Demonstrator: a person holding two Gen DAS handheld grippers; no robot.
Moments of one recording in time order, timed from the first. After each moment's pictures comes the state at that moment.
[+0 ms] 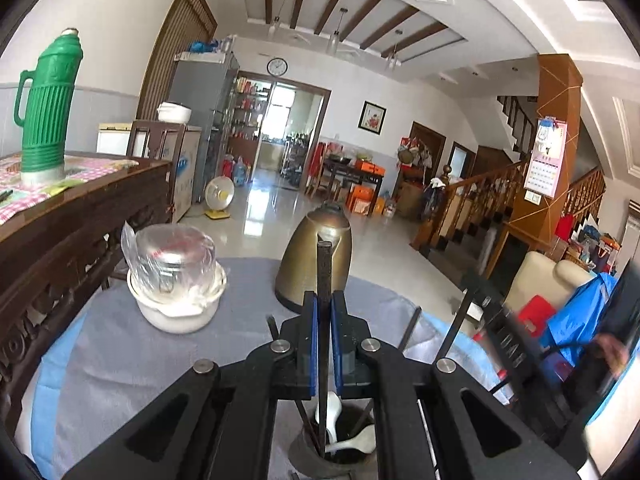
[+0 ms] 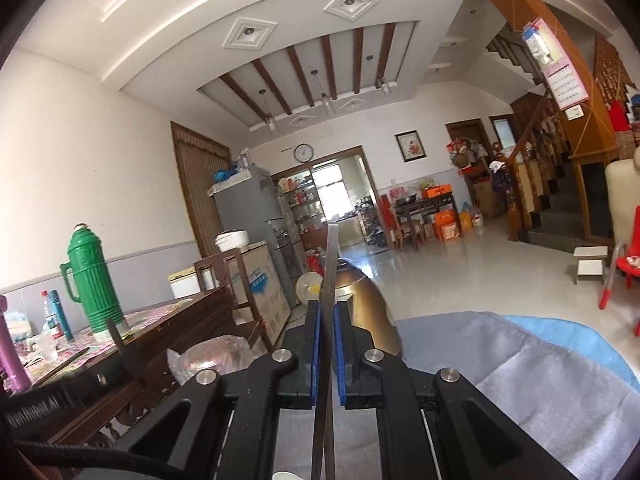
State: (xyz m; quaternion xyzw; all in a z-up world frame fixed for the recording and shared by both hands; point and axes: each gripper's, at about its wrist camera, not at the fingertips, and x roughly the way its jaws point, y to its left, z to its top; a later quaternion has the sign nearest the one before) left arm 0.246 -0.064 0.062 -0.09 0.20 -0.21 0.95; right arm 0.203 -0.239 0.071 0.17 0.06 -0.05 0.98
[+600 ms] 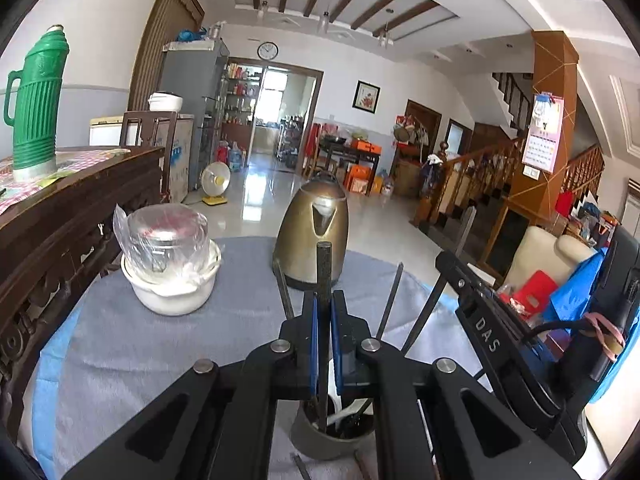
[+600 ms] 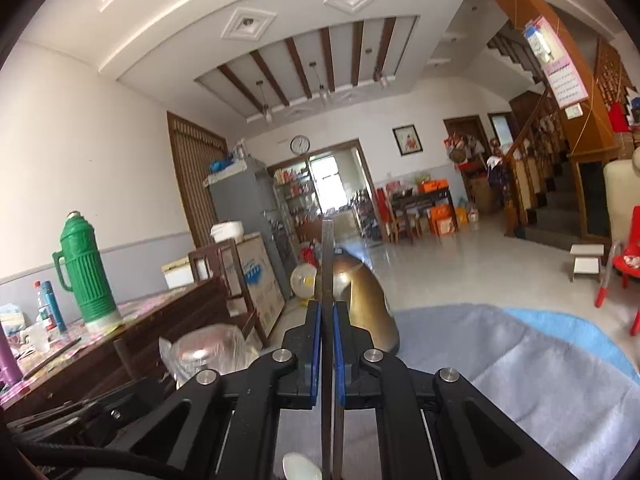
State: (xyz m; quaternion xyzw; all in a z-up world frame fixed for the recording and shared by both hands) left arm 0.235 -0.075 0.044 -0.06 0.23 -0.22 0.95; right arm 0.209 -0.236 0.050 0.16 0.08 -0.05 0.98
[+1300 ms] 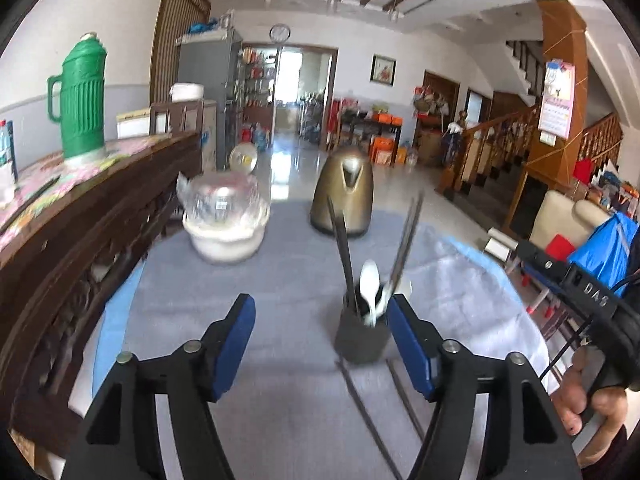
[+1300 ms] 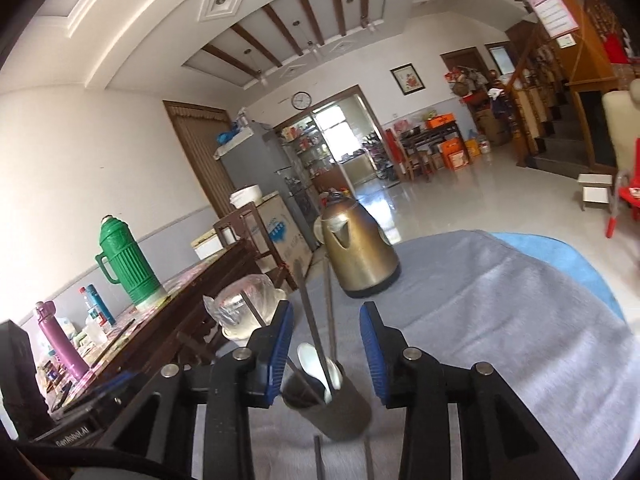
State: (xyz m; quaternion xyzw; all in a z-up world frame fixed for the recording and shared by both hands) left arm 0.127 -0.030 0.037 -0.01 0.28 -0.17 0.95; right arm 0.091 -0.284 0.047 0.24 0.17 0.01 0.96
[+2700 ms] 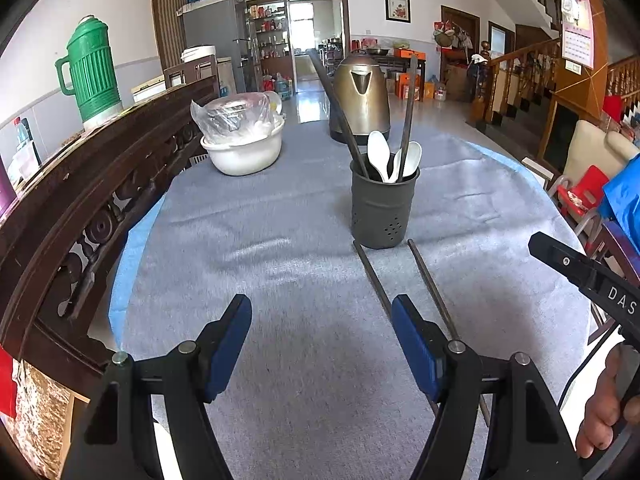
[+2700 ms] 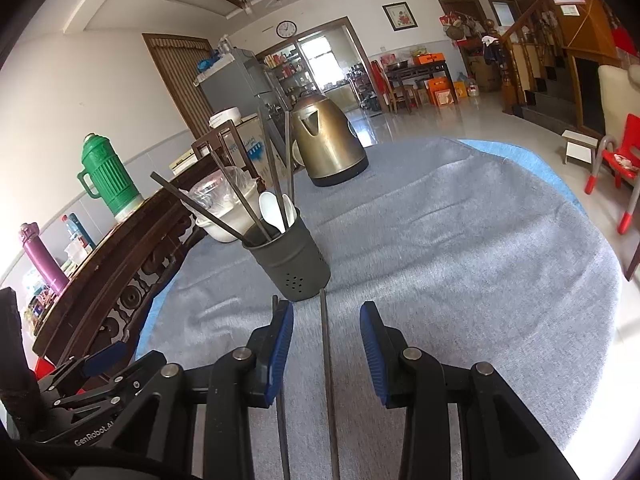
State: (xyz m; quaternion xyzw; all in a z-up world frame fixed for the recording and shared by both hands) left arm 0.080 -0.056 -0.030 0.07 0.37 -0.10 0.92; right arm 0.029 -0.264 -0.032 0.22 0.31 0.00 0.93
